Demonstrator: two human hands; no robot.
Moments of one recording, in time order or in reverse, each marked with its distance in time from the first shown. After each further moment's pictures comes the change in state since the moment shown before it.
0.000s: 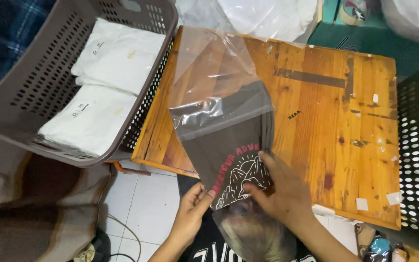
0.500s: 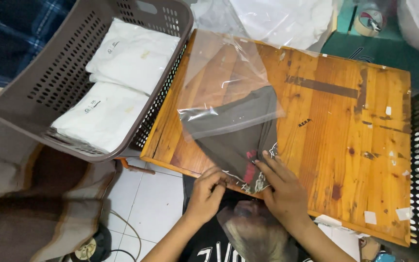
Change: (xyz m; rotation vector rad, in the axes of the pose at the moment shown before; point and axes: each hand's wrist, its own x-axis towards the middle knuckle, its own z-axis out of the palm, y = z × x) left_hand 0.034 0.027 0.012 0.573 -0.090 0.592; right_hand 0.010 0.016 0.033 0.029 0.286 -0.304
